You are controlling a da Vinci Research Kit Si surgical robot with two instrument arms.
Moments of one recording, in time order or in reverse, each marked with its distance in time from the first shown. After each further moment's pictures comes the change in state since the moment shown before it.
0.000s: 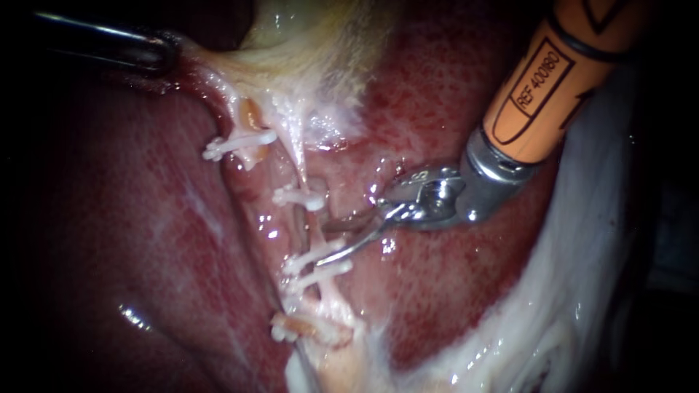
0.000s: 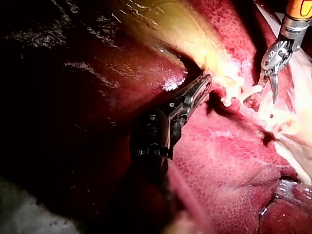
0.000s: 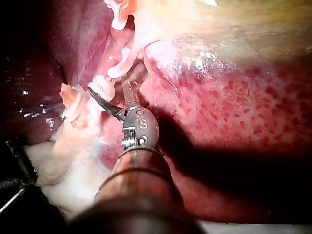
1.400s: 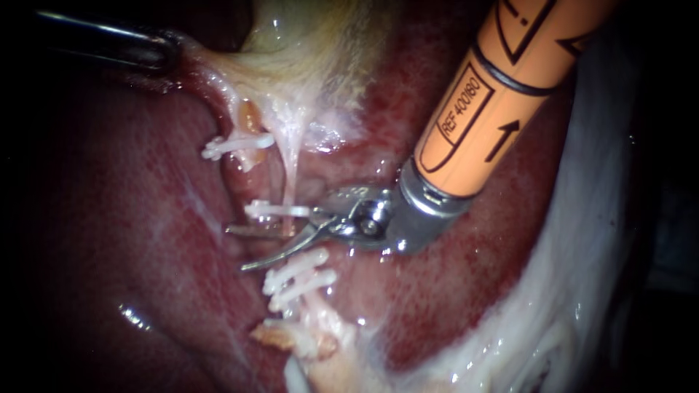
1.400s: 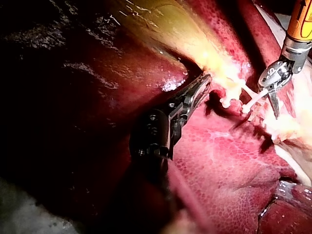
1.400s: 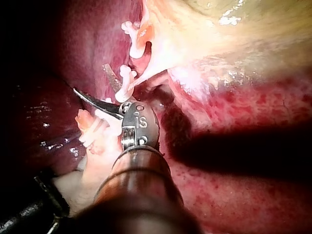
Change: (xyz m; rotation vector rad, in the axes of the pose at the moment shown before) right arm 0.004 -0.002 0.006 0.216 0.195 -0.012; left arm 0.000 0.000 0.000 0.000 0.000 -0.001
